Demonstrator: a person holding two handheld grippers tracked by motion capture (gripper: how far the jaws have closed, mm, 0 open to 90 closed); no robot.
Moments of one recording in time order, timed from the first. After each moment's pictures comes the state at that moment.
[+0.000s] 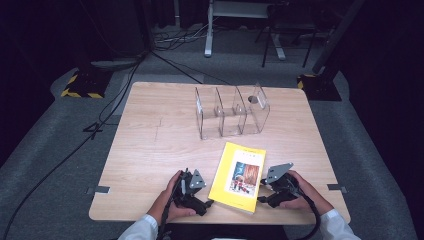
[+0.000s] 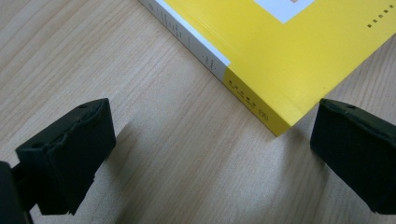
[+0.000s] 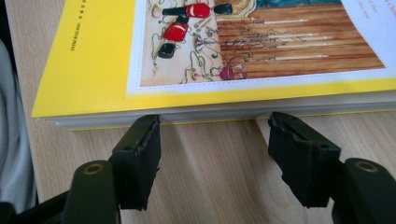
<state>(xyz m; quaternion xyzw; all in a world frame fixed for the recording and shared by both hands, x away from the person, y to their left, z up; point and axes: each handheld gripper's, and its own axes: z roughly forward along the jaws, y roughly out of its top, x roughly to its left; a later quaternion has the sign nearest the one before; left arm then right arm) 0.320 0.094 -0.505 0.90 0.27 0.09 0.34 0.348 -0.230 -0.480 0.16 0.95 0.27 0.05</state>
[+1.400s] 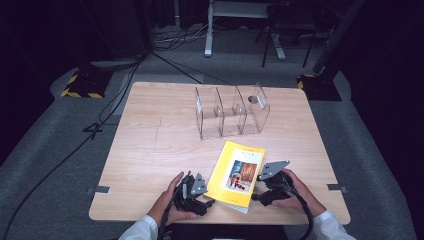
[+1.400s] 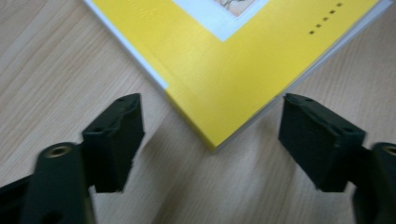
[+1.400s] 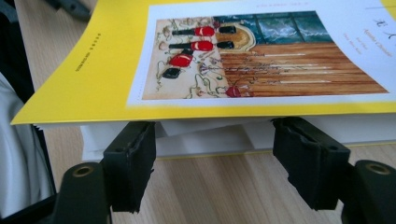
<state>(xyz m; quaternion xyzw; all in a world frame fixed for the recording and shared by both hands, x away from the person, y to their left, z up) 0.306 0.085 -0.497 0.90 0.23 0.11 0.35 0.344 -0.209 -0.465 0.20 0.93 0.31 0.06</state>
